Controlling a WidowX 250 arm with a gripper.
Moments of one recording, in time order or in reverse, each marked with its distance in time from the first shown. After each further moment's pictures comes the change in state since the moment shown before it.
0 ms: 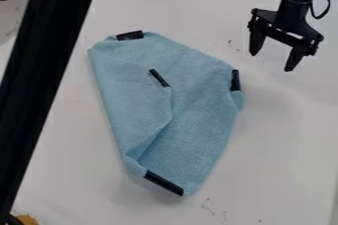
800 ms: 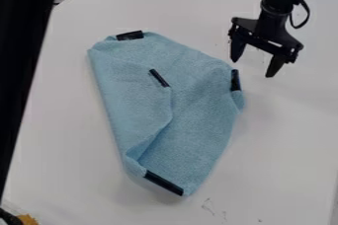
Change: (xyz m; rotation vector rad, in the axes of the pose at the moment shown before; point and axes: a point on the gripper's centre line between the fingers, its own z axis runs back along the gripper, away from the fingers) arm -0.021 0.020 0.001 0.051 -0.045 0.072
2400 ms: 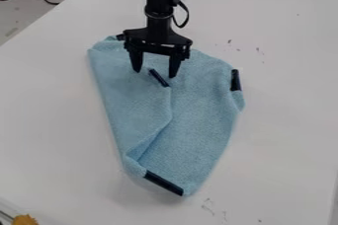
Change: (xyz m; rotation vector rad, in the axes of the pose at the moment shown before) arm -0.078 0.142 -0.036 0.019 0.123 0.409
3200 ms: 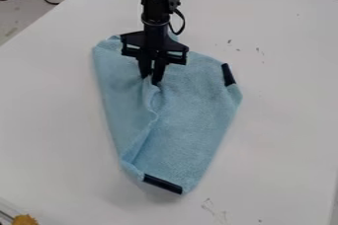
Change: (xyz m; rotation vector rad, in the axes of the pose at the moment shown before) arm -0.004 0.003 -0.009 0.012 0.029 -0.002
